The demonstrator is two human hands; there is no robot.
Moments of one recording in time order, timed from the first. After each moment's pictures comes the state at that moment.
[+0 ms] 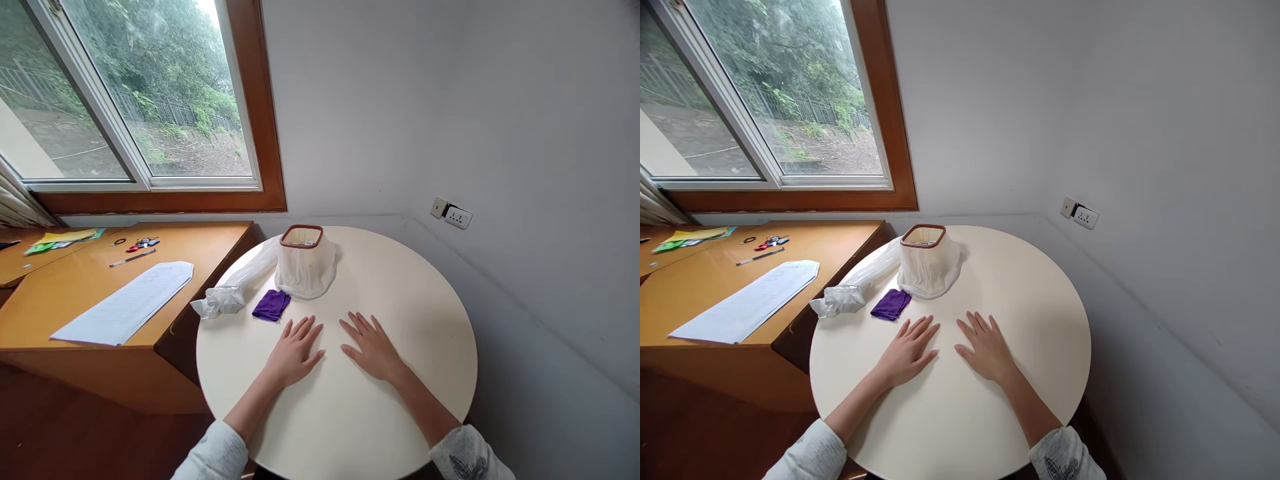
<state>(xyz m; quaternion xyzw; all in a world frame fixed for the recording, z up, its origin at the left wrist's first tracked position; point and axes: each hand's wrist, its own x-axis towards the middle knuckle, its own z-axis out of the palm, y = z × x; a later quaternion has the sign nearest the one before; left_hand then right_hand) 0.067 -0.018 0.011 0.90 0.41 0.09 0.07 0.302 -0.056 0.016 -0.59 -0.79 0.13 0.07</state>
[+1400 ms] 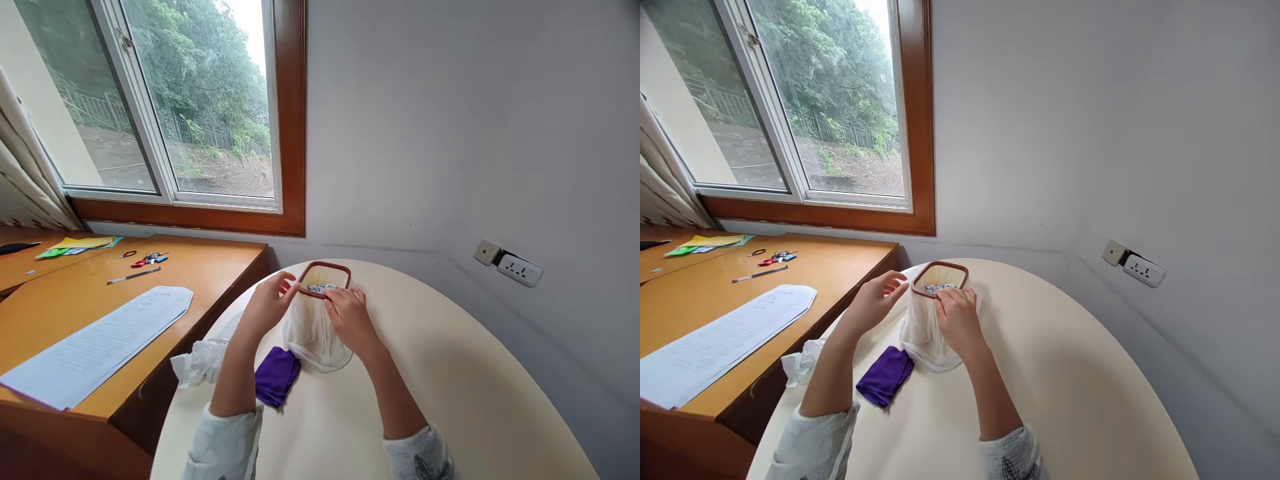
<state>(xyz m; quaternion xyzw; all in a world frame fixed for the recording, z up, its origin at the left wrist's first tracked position) 0.032 0.145 0.158 0.74 0.55 0.37 0.14 0.213 0.138 0.106 -0.48 -0.78 0.02 0.40</state>
